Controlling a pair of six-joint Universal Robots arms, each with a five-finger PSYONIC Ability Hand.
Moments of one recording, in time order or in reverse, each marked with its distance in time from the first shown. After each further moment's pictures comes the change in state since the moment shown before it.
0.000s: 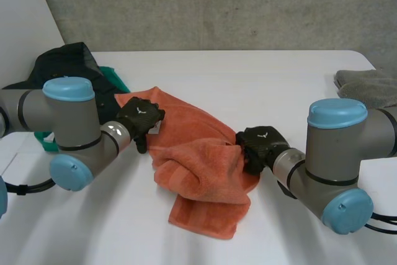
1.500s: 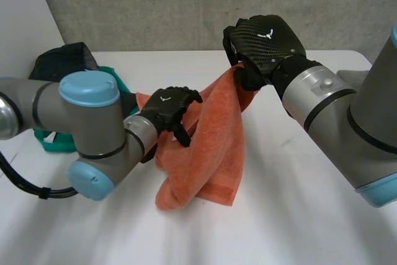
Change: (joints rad) left arm -0.172 0.102 -0.013 0.054 -0.044 -0.578; right arm 0.074 -0.380 -0.125 -0.021 -0.012 -0.067; left_hand -0.027 -0.038 -0.035 -0.043 -0.048; right_hand 0.016 0.001 0.010 0.011 0.006
